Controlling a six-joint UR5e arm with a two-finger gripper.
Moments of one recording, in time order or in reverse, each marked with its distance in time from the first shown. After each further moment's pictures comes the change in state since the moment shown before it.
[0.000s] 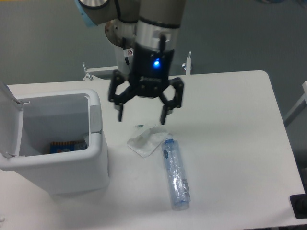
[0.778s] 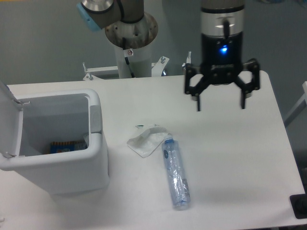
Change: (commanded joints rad) arm 0.212 -0.011 0.000 -0.066 0.233 0.632
